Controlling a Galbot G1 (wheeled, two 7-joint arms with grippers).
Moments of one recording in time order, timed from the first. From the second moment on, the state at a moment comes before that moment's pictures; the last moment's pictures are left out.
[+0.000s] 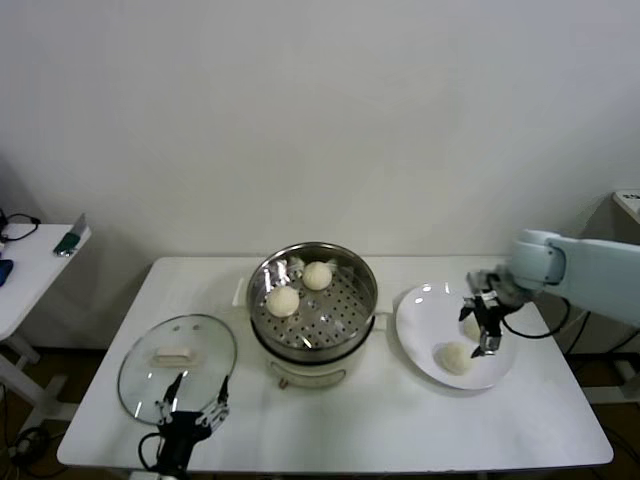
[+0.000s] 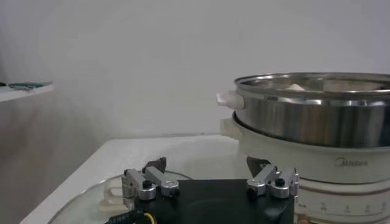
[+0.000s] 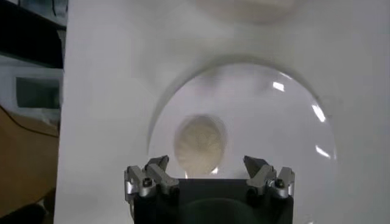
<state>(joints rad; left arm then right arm) 1.77 -1.48 -0.61 -2.03 -0.08 -0.04 0.04 0.57 0.63 -1.64 1.44 0.44 -0.34 -0.85</state>
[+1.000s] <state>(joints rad) 1.77 -1.48 -0.60 -2.03 -0.06 -0.04 0.04 0.35 0.65 -1.44 1.36 0.34 -0.35 -0.83</state>
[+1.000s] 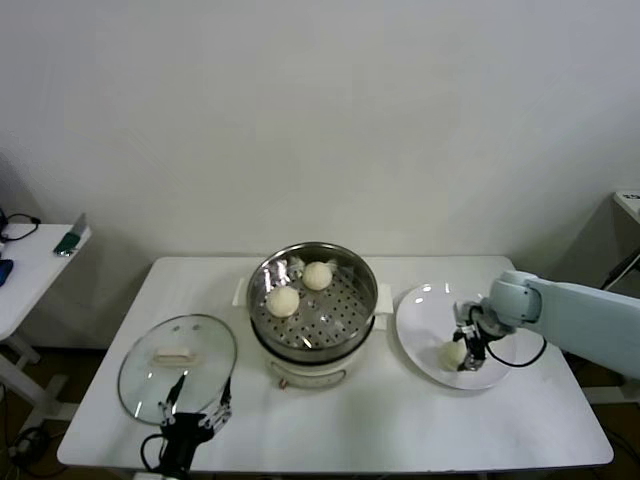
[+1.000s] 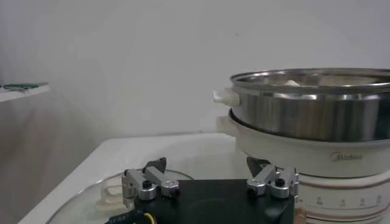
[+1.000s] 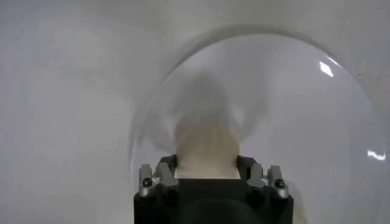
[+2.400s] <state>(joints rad) 1.80 -1.48 -0.63 -2.06 -0.06 -0.04 0.04 0.75 1.21 -1.53 1.57 0.04 0.21 -0.93</state>
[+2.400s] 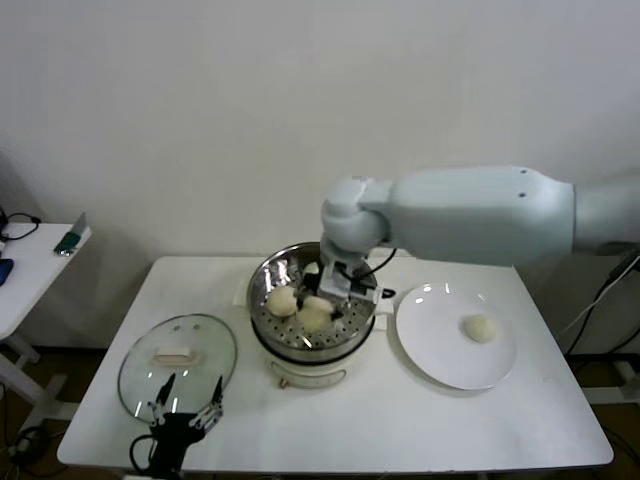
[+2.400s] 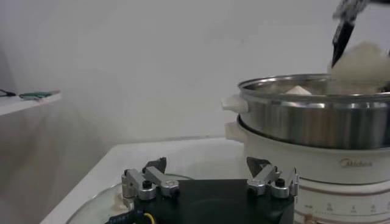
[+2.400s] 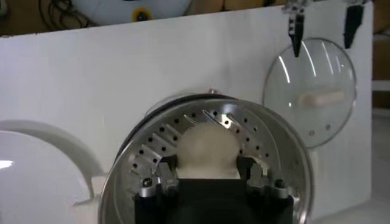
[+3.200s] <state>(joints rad) 1.80 -1.48 -0.62 -2.07 -0.05 -0.04 0.04 0.67 1.22 -1.49 1.42 0.01 0.26 -0.90</state>
